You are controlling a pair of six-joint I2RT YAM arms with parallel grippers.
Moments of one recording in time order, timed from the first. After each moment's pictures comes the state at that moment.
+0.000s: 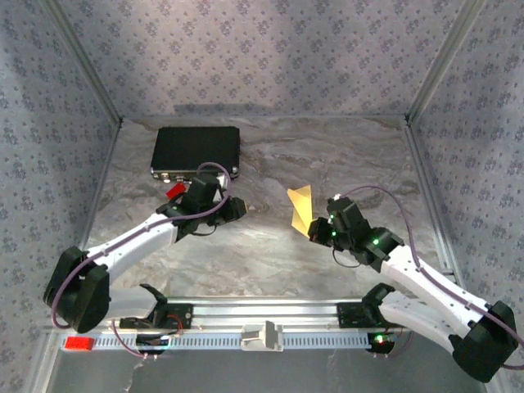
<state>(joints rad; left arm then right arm) -0.62 1.26 0.77 -0.25 0.24 -0.83 0.66 0.88 0.63 -0.56 -0.04 0.86</state>
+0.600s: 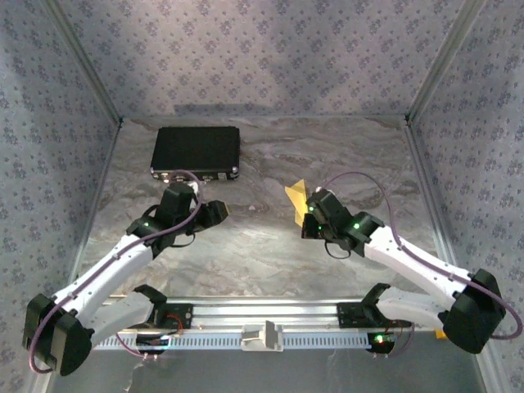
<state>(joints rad) -0.54 0.97 0.68 -0.44 0.17 -0.81 0.76 1.10 0.80 -0.65 0.16 0.69</state>
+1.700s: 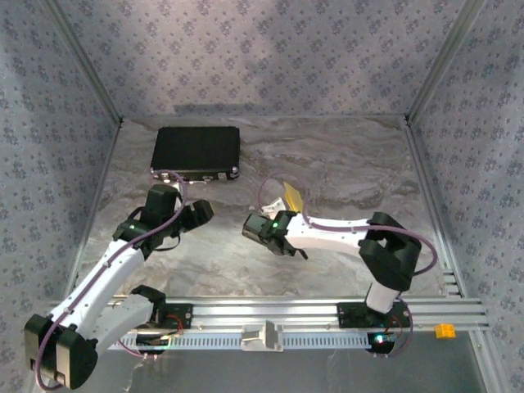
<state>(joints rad) -0.39 0.90 0.69 -0.59 0.11 -0.73 1.09 1.73 1.12 -0.95 0.79 0.52</state>
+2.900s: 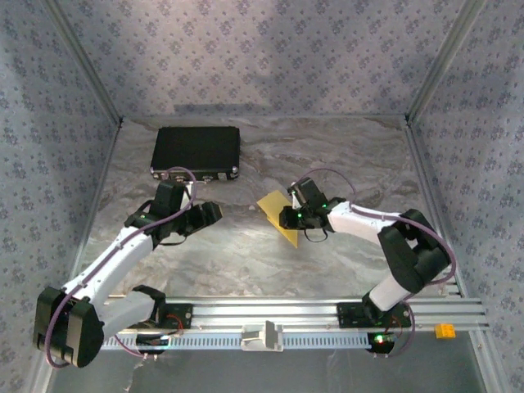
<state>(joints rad) -0.38 1.05 0.69 -0.52 0.30 -0.73 0.61 1.59 0.81 -0.21 -0.24 0.57</state>
